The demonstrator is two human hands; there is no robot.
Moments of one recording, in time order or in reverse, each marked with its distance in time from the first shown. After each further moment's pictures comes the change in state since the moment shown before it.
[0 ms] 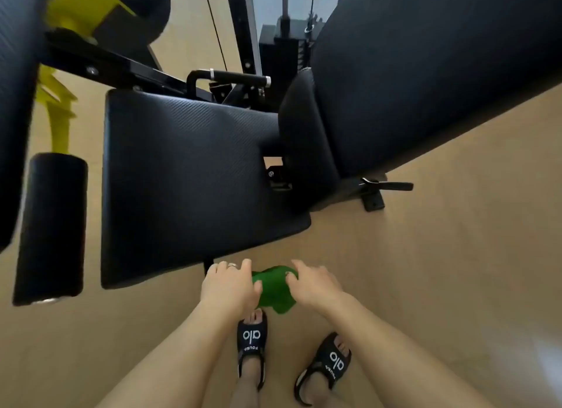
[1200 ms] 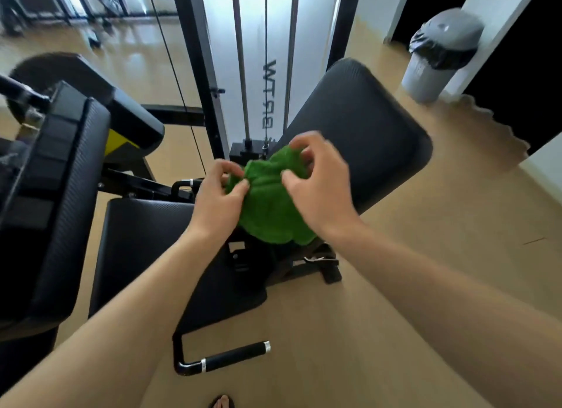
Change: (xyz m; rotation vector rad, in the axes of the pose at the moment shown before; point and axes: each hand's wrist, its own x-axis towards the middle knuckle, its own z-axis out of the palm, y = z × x) left_hand -0.134 0.071 -0.322 -1.375 0.748 0.355; right_hand -0.234 -0.072 -0.303 0.459 1.136 -0.596
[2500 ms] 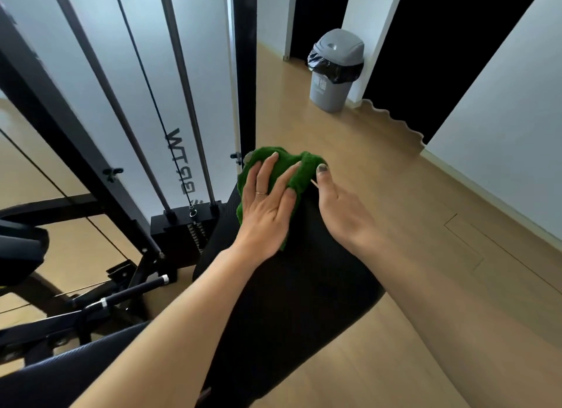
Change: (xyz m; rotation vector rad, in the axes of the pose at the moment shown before) left_hand 0.217 0.065 0.202 0.323 -0.436 0.554; right_hand 0.197 0.087 -0.089 -0.133 -0.045 0.637
